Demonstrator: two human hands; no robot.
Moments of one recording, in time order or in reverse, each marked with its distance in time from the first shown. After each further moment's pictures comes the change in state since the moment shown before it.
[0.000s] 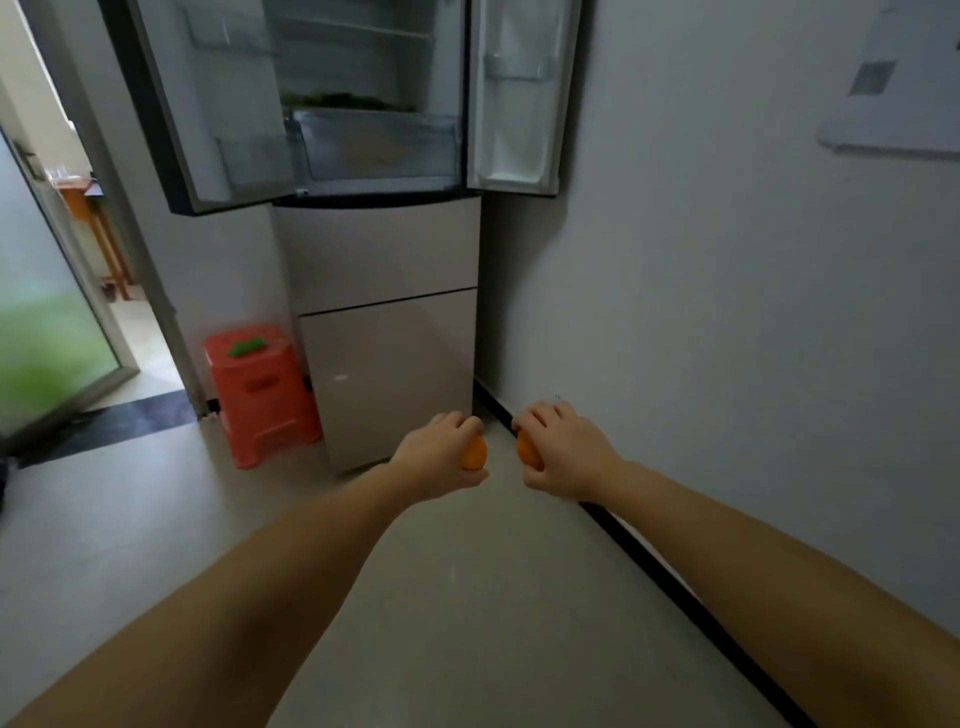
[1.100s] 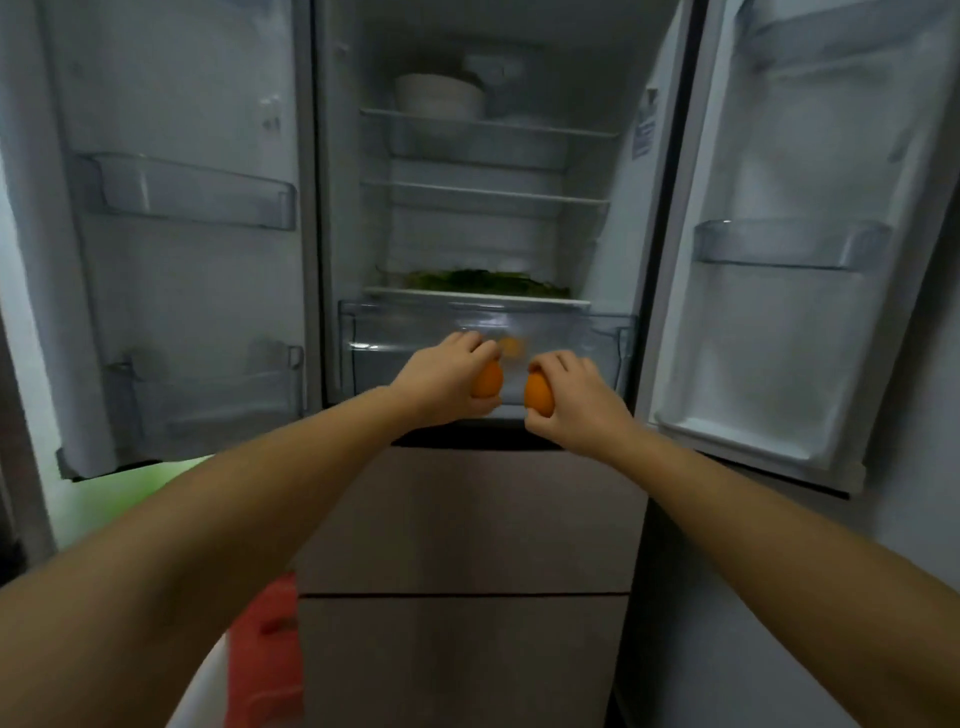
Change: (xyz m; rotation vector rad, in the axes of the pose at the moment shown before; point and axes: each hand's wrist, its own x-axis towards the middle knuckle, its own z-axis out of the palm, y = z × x) left_hand 0.609 -0.378 -0.245 0.414 0.482 -0.231; right_hand 0.779 0.225 -0.105 0.304 0.477 -0.320
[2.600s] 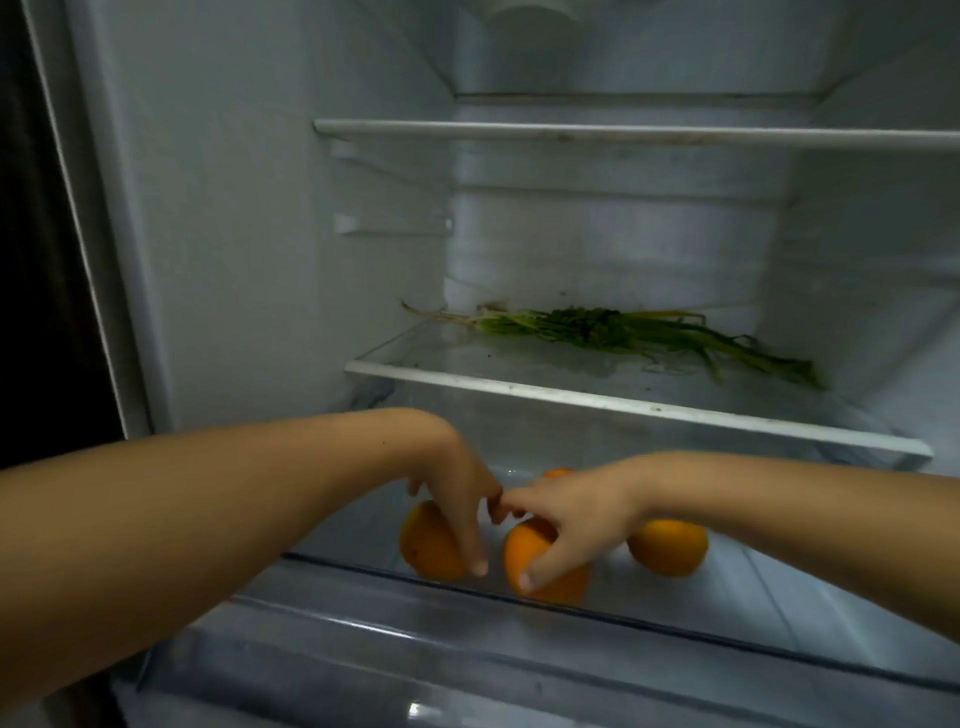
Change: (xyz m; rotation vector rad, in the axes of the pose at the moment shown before) left_hand 0.279 -0.260 0.208 -0.104 -1.208 -0.320; right_hand 0.402 0.098 0.207 -0.038 -1.051 -0.483
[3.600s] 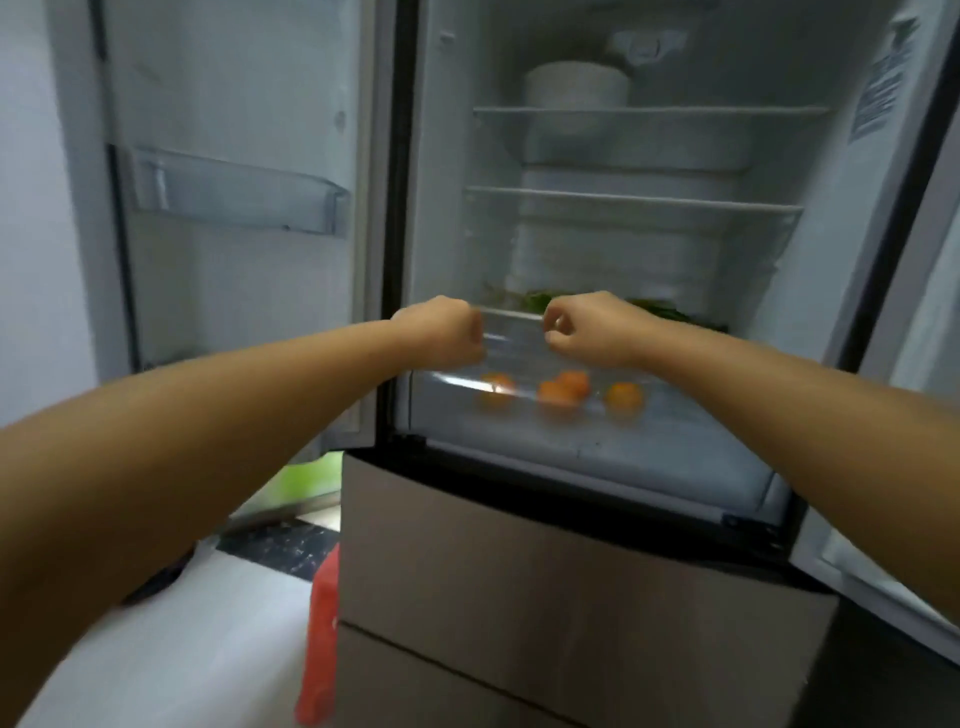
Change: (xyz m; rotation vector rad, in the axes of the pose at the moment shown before) left_hand -0.303 0.093 0.139 -0.181 0.964 -0.267; right_hand -0.220 -0.187 0.037 -0.033 0.774 0.142
